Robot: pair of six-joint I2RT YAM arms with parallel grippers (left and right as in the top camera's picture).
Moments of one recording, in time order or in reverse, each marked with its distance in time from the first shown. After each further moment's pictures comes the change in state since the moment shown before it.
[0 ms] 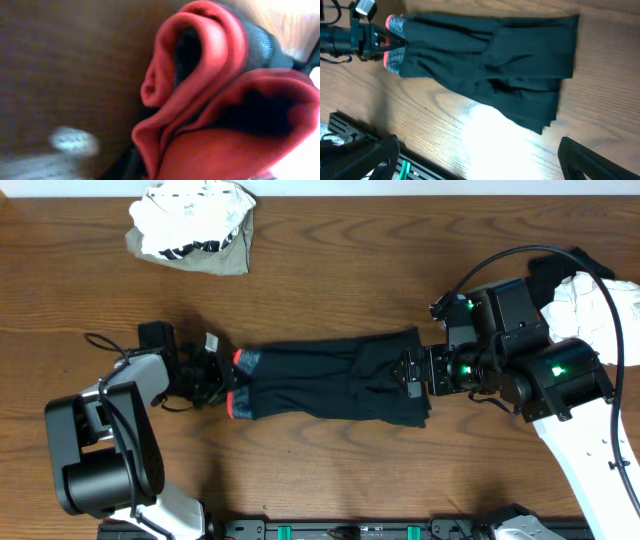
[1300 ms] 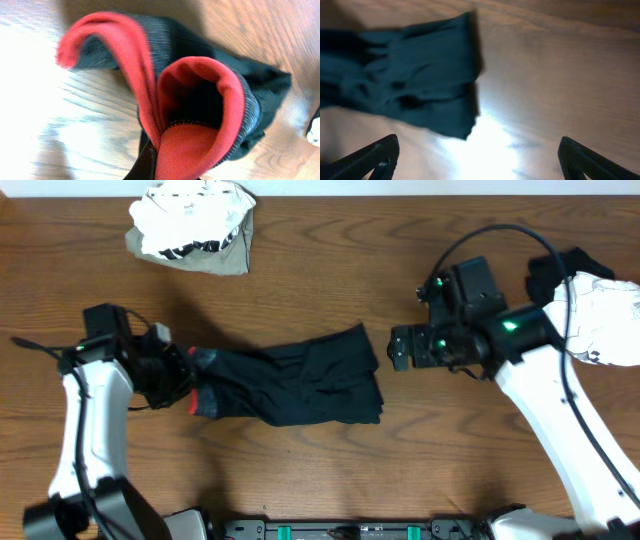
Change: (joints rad) left arm 0.059 -0.357 0.200 -0.443 -0.261 -0.103; right arm 0.000 0.231 0.000 0.138 0.156 0.014
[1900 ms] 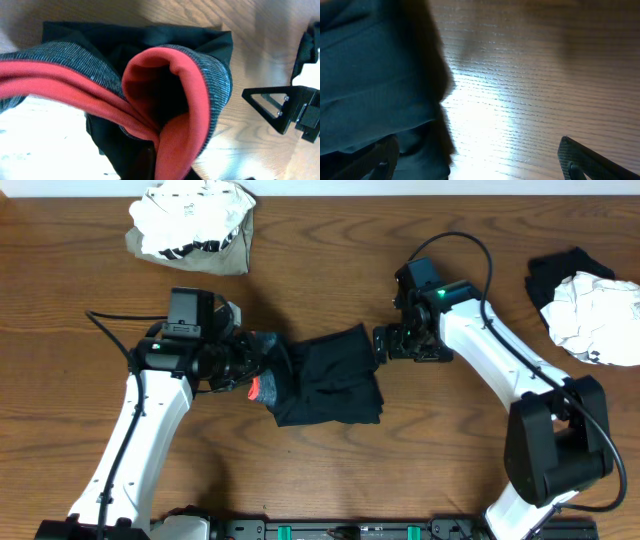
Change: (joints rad) left arm -0.397 -0.074 0.000 0.158 -0.016 -0.239; right arm 0.000 0.374 0.000 0.113 0.015 0.037
